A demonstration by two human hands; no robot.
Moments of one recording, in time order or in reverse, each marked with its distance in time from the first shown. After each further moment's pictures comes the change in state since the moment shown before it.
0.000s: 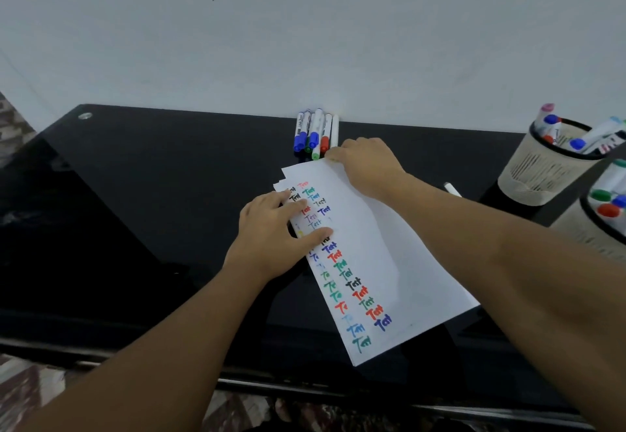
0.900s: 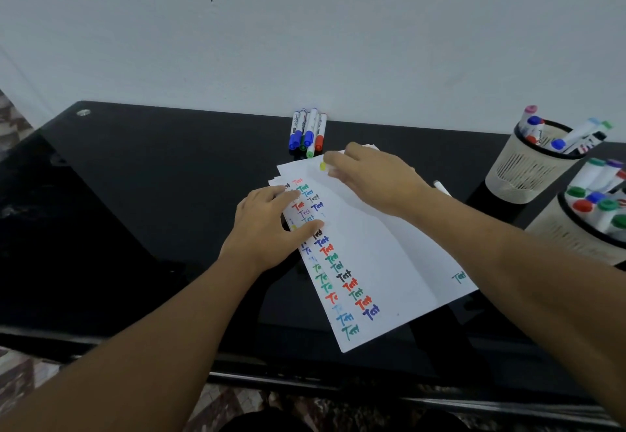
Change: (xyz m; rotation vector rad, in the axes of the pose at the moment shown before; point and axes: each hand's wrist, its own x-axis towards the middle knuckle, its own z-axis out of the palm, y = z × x) left_hand 0.001 0.002 -0.005 -0.004 0.031 0.017; right_hand -0.064 -0.009 -0.041 0.155 0.119 -0.168
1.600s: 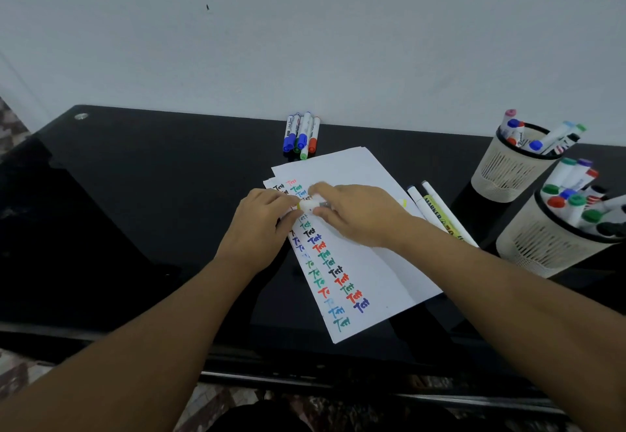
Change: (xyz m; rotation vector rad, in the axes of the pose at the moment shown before) left_hand -0.007 0.001 0.001 -0.010 0.157 0.215; right_hand -0.032 -0.039 0.001 0.180 -0.224 0.096
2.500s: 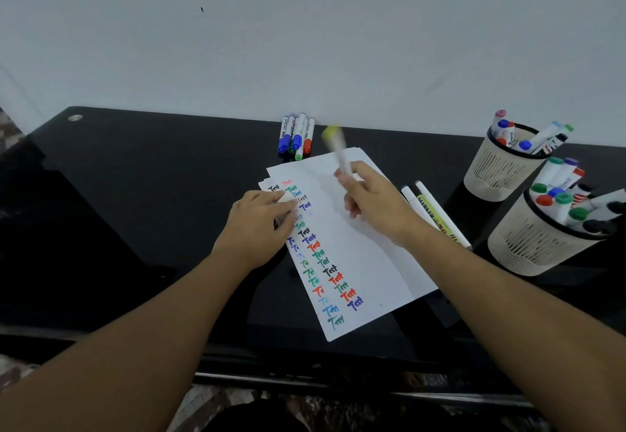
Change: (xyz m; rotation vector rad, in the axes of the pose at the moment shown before) left_hand 0.007 -0.001 0.001 0.077 -0.212 -0.135; right_hand -0.015 0.019 0.001 0.943 0.284 0.334
